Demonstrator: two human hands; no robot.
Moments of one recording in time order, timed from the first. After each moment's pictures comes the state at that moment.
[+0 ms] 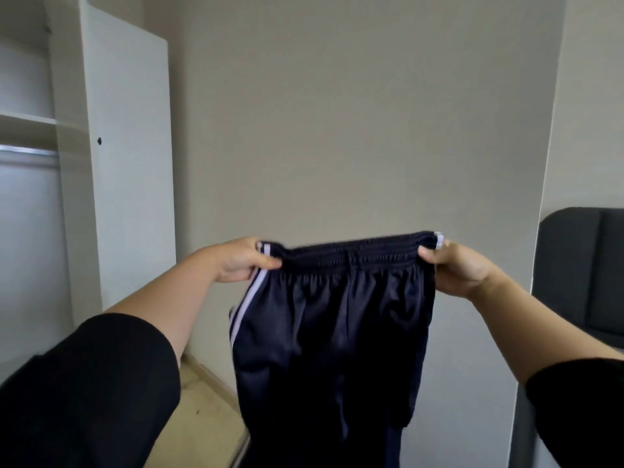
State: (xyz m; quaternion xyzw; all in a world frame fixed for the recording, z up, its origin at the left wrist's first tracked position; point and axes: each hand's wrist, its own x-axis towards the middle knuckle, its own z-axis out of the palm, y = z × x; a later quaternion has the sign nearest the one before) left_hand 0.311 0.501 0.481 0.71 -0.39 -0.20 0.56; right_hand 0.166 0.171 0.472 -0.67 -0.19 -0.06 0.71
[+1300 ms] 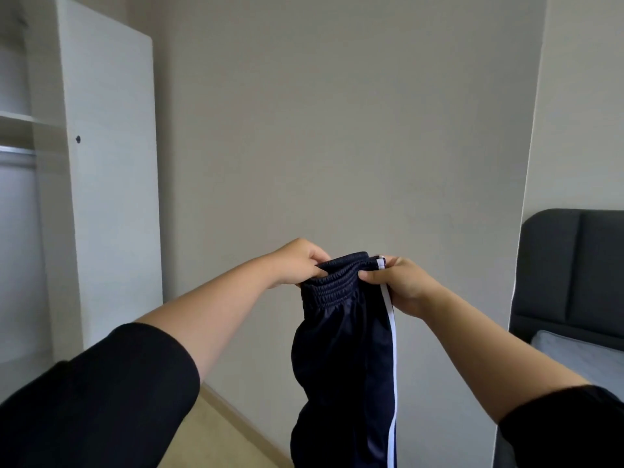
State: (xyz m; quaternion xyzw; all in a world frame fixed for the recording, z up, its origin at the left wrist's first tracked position) left_hand 0.264 0.408 0.482 0.83 -0.41 -0.05 0.39; right_hand 0.175 0.228 0.452 -0.68 -0.06 -0.13 0.71
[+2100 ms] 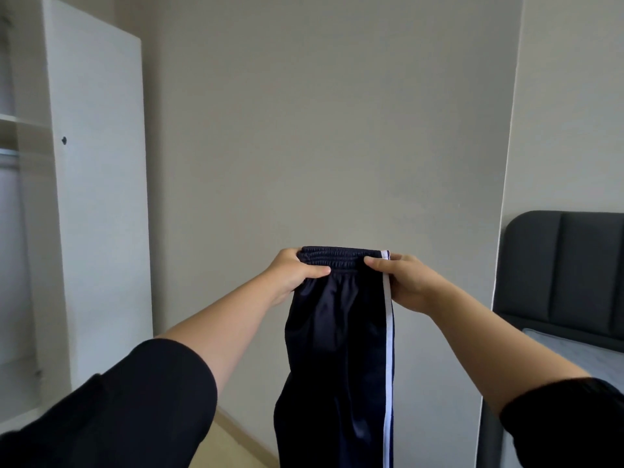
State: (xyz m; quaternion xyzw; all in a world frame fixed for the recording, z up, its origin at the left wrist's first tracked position) left_hand 0.266 0.387 0.455 0.67 -0.33 -0.07 0.66; right_hand 0.156 0.206 0.462 -0.67 0.01 -0.15 0.73
